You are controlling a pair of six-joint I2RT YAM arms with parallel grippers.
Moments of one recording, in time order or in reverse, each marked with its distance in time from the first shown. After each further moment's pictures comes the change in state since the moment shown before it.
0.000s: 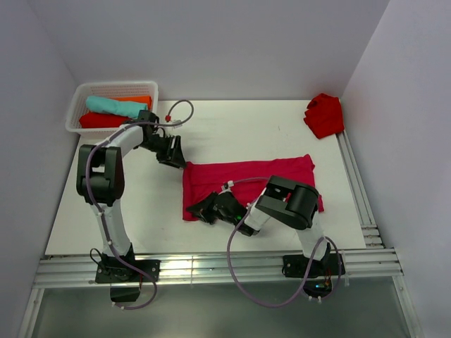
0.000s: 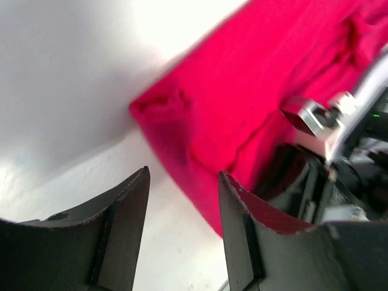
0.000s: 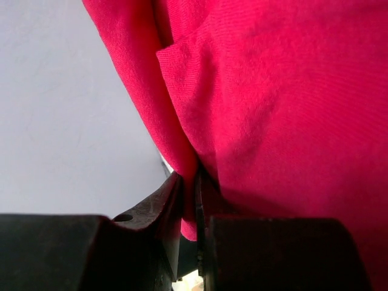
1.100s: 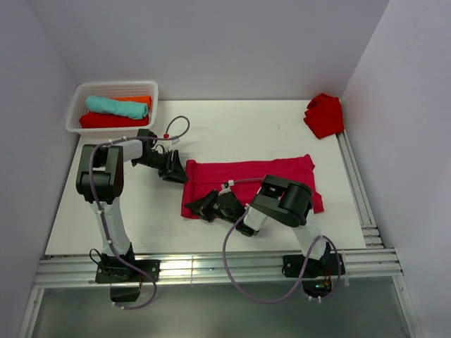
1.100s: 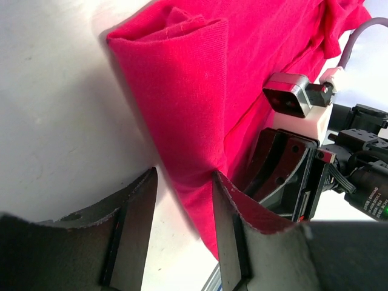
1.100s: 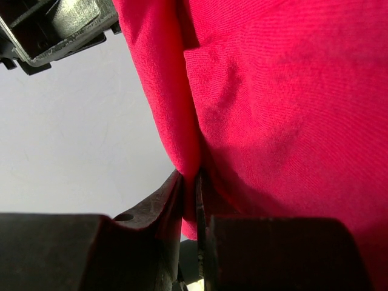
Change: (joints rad) left arm 0.046 0.021 -0.243 0.166 0.202 -0.077; right arm -0.011 0.070 -0.006 0.172 -0.008 0.035
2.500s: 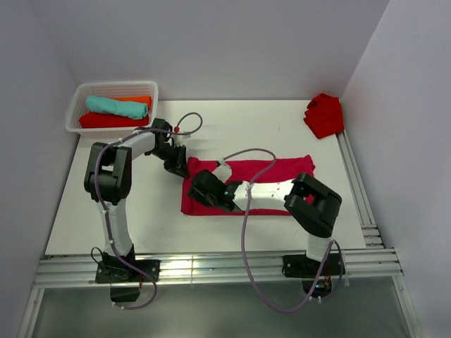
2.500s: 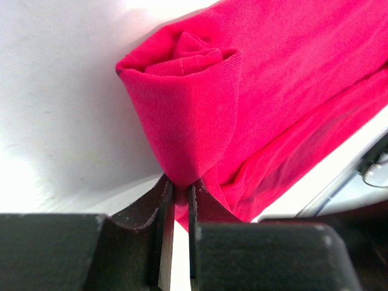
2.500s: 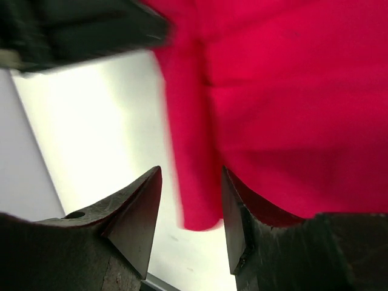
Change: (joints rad) left arm -0.124 0.013 0.164 -0.109 -0.315 -0.055; right arm 0.027 -0.279 0.392 -1.155 0.286 -0.279
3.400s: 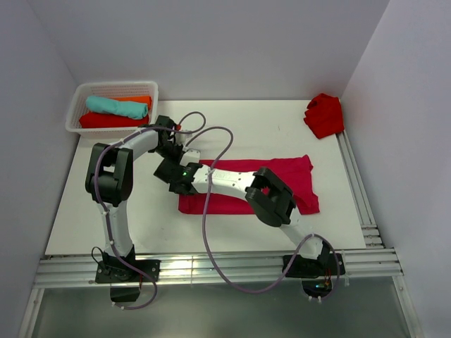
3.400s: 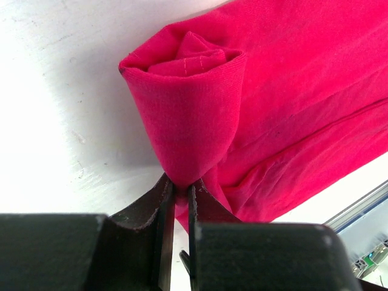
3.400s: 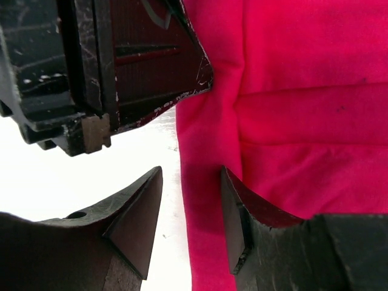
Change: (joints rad) left arm -0.039 -0.016 0.050 -0.058 -0.173 0.003; right arm 0.029 0.445 0.789 -0.634 0.153 -0.257
